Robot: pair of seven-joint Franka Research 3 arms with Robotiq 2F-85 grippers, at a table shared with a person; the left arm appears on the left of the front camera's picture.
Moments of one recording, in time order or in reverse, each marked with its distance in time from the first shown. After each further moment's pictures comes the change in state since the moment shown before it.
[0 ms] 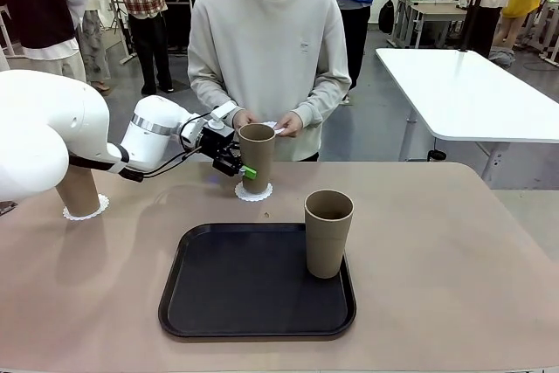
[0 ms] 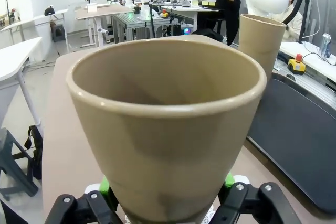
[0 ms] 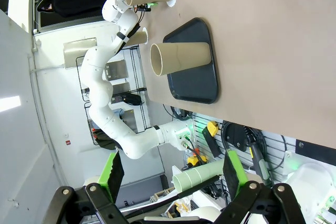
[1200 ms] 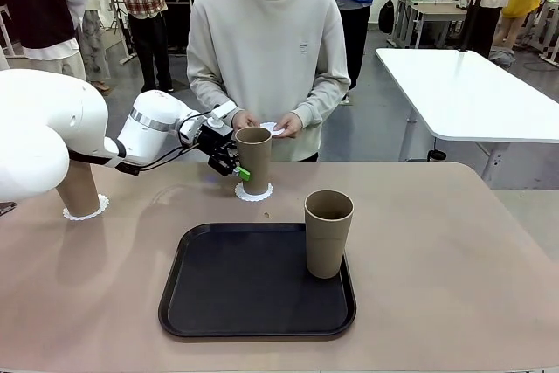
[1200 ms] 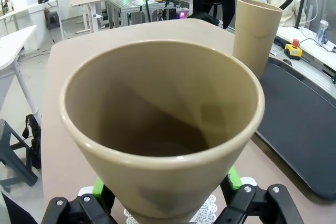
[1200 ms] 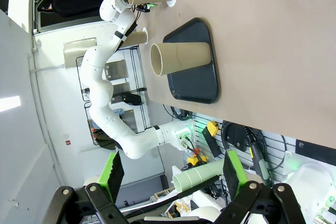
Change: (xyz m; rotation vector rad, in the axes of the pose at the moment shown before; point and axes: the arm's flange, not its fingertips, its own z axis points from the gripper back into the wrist) left arm 0.004 0.002 0.009 -0.021 0.085 -0.010; right arm 0.000 0.000 0.000 0.000 0.000 0.000
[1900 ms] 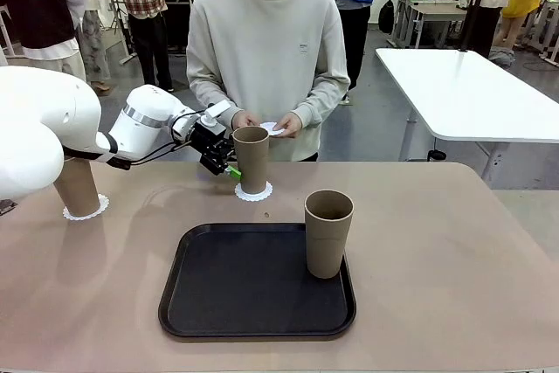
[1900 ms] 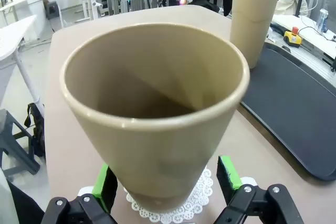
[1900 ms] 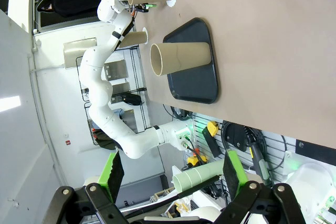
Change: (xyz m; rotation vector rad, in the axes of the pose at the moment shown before) left arm -0.003 -0.003 0.023 0.007 0.068 -0.007; right arm 0.000 0.000 0.000 0.000 0.000 0.000
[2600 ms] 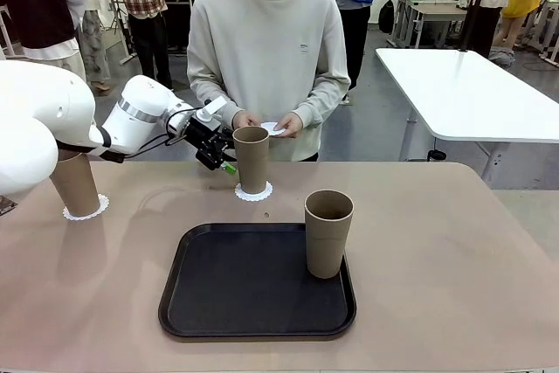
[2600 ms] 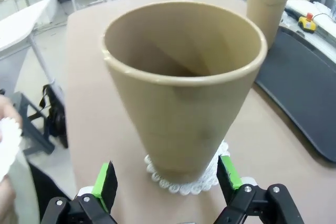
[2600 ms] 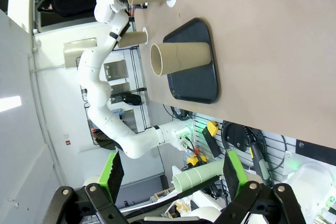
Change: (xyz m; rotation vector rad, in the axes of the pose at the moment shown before) left arm 0.004 0.007 0.024 0.090 0.106 -0.010; right arm 0.000 0.000 0.000 0.000 0.000 0.000
